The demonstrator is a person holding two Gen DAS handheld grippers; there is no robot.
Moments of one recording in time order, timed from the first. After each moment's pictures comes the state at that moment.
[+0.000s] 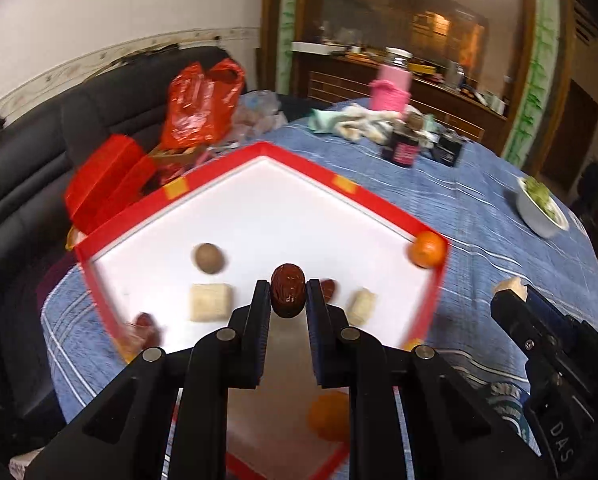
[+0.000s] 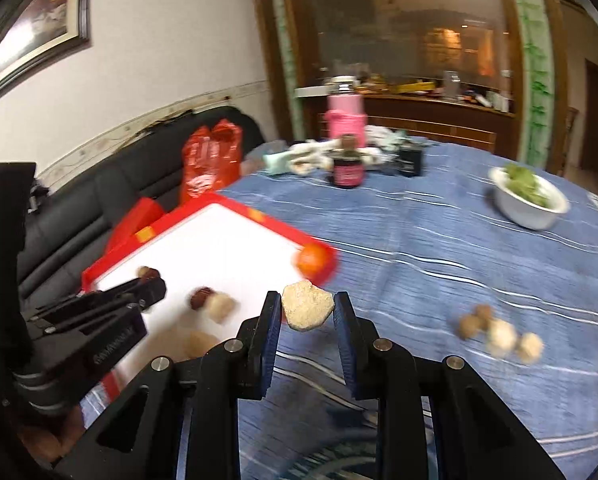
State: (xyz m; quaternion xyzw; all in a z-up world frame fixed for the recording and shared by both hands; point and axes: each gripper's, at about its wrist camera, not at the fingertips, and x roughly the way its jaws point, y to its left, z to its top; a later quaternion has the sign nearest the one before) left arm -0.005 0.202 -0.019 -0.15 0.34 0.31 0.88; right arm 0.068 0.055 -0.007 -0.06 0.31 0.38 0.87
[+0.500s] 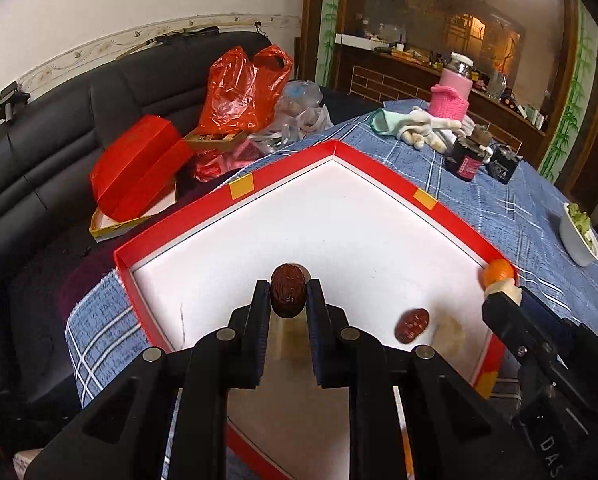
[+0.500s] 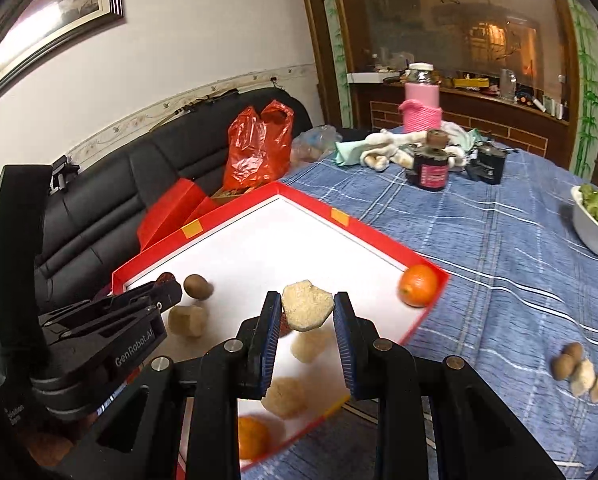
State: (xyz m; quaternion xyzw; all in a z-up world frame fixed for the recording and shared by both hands) left arm -0.010 0.258 -0.033 -0.18 0.36 0.35 0.85; right arm 0.066 0.134 -0.019 -0.08 0.33 0.43 0.84
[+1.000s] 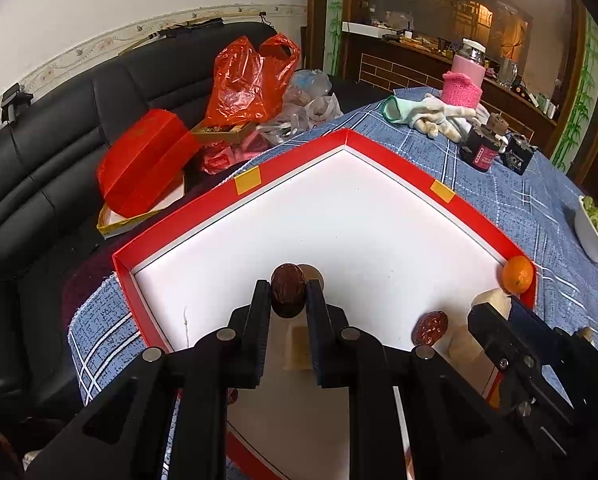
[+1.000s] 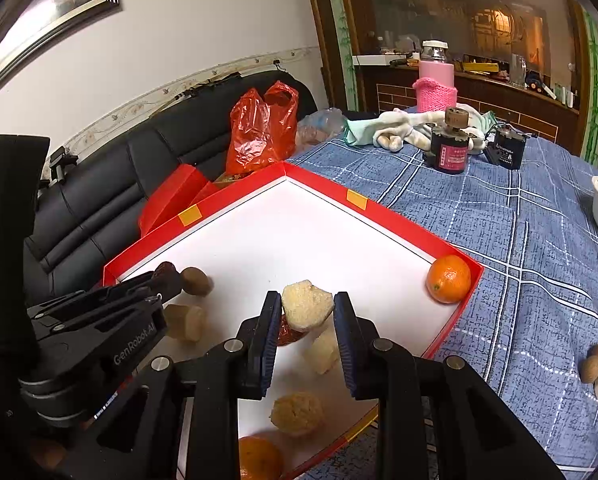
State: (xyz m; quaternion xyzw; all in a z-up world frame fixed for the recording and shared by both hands) left arm -0.005 0.262 -0.037 -0.17 0.38 0.36 0.84; right arm 0.072 0.151 -0.037 -0.09 0.35 0.43 0.83
